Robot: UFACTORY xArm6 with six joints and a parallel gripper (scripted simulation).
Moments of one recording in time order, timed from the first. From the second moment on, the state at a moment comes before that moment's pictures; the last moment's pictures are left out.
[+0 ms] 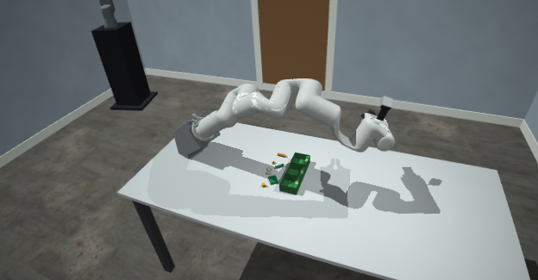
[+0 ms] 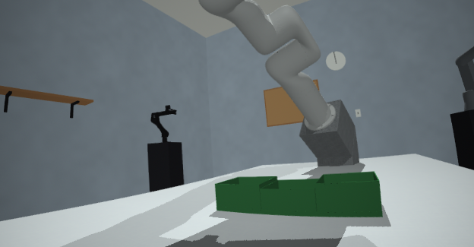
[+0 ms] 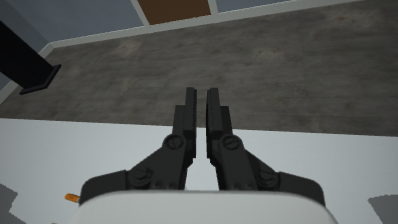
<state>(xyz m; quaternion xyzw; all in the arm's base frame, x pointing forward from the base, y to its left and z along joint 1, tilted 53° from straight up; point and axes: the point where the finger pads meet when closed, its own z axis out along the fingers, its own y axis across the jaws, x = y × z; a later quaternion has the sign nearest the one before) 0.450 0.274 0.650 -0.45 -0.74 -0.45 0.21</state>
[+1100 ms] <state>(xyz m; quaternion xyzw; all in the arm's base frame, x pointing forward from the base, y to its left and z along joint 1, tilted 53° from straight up) 0.343 0.291 0.588 -0.60 -0.71 -0.28 0.23</state>
